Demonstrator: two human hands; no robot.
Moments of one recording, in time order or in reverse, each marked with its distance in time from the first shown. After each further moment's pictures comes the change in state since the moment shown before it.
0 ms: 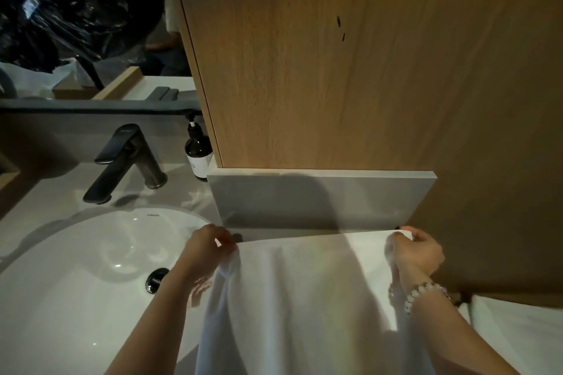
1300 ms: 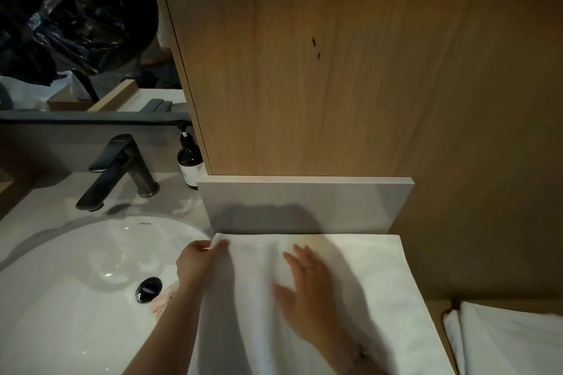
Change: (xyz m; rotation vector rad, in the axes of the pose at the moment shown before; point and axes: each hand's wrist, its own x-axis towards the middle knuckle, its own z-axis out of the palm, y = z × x) left_hand -0.007 0.008 0.032 -0.554 0.249 -0.526; right_hand -0.113 0.070 0.002 -0.626 -0.565 -1.280
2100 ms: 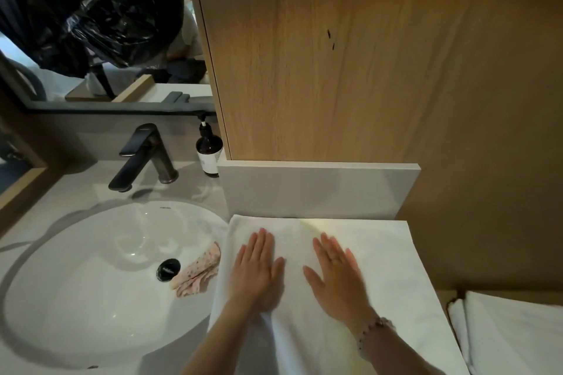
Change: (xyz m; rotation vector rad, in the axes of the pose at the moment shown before) left_hand -0.069 -0.030 0.039 0.762 -0.193 0.657; right_hand -0.011 0.024 -0.018 -0.206 -0.409 0.160
